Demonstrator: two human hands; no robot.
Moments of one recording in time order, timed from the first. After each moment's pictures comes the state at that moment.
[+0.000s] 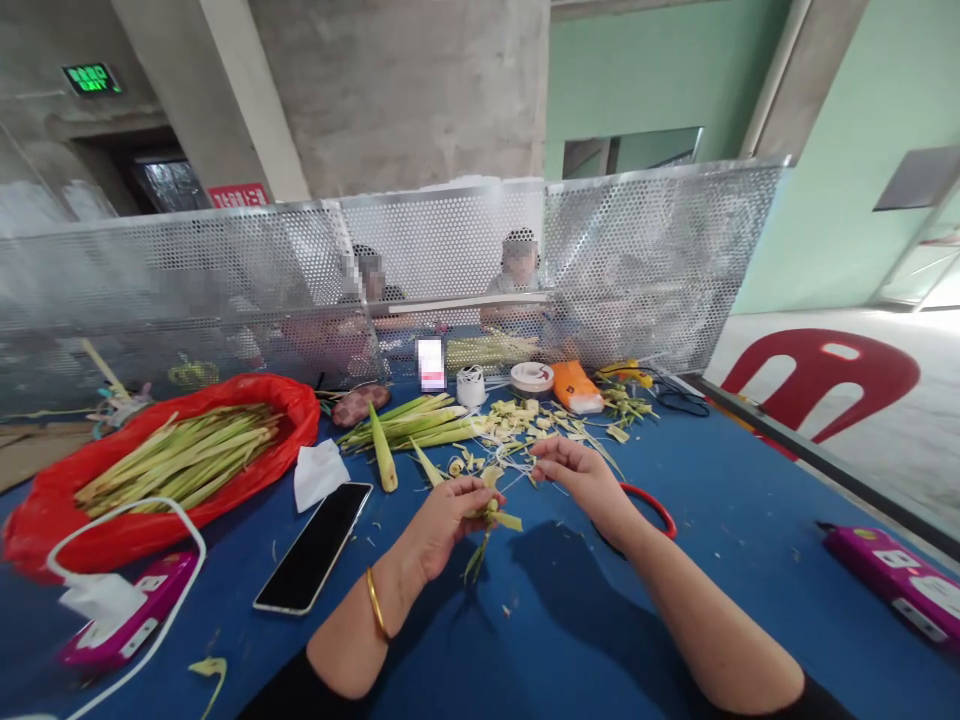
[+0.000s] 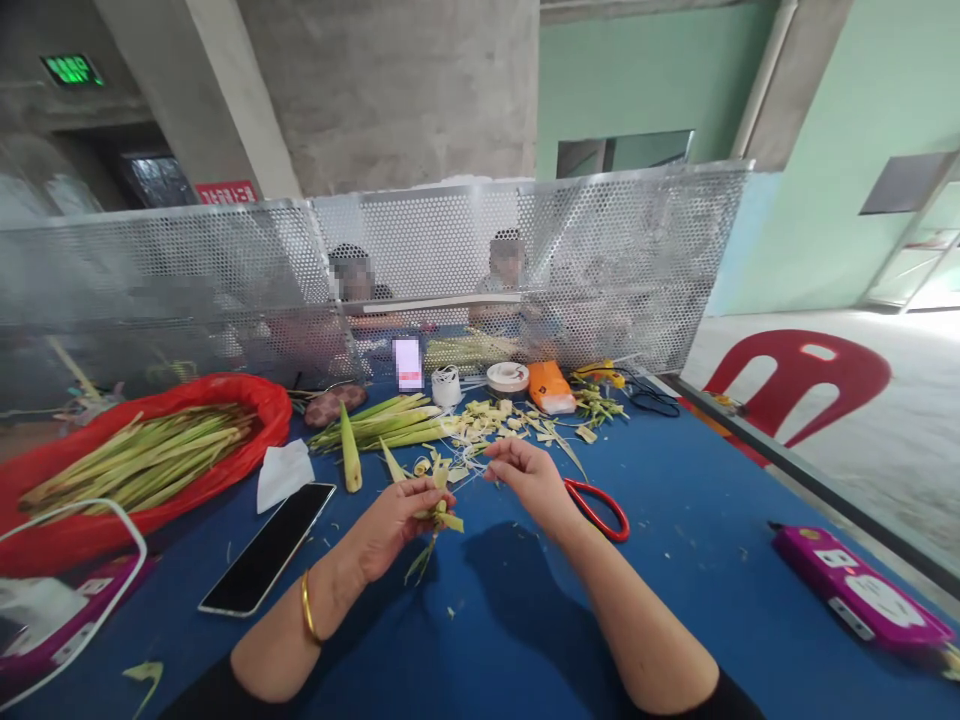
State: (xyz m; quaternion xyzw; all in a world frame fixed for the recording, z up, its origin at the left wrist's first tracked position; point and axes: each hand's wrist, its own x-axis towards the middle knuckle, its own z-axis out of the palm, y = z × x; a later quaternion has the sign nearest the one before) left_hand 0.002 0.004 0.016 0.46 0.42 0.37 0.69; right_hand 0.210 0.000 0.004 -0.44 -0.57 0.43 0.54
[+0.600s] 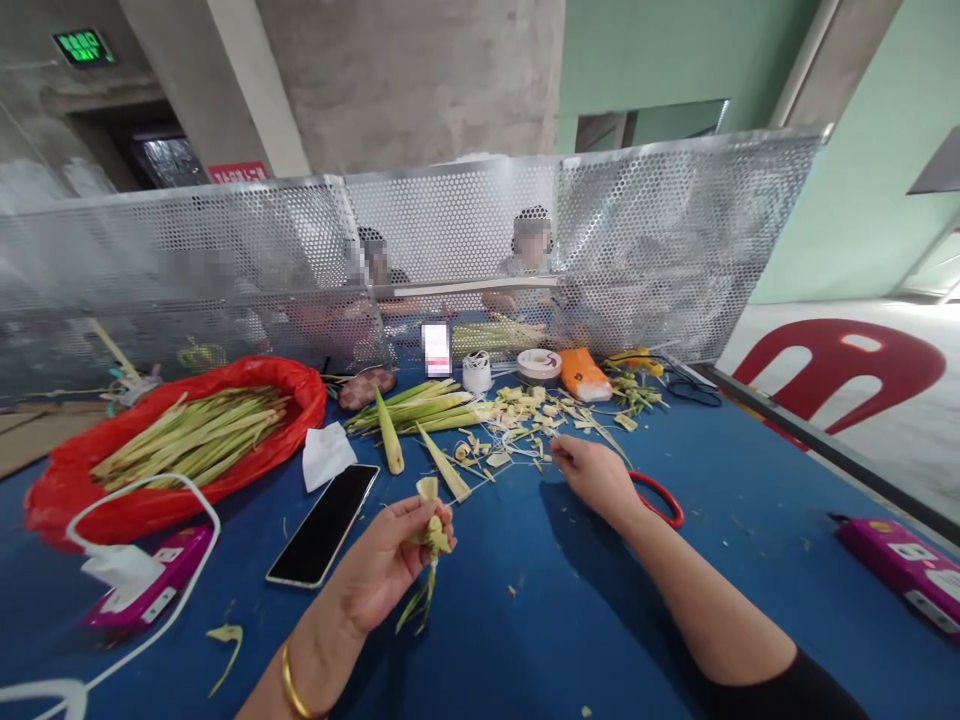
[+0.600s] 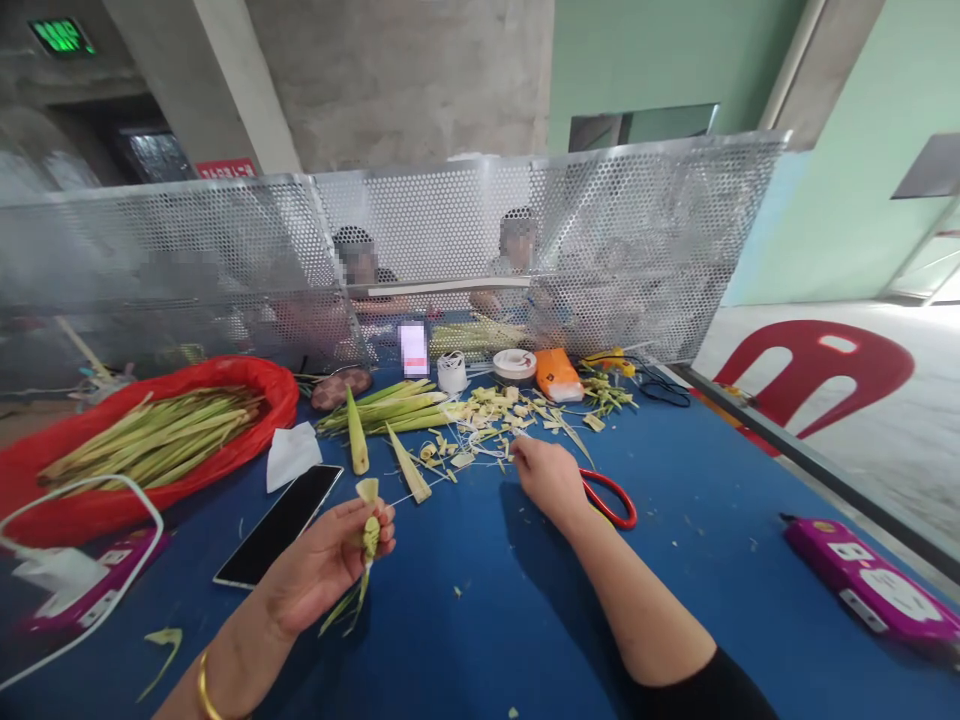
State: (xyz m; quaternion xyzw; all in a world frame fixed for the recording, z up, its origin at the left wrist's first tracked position) left_hand -0.060 -0.042 0.023 0.30 0.41 0.45 0.73; right_hand 0.225 0.008 -0.015 -0.65 -0.70 0.10 0.28
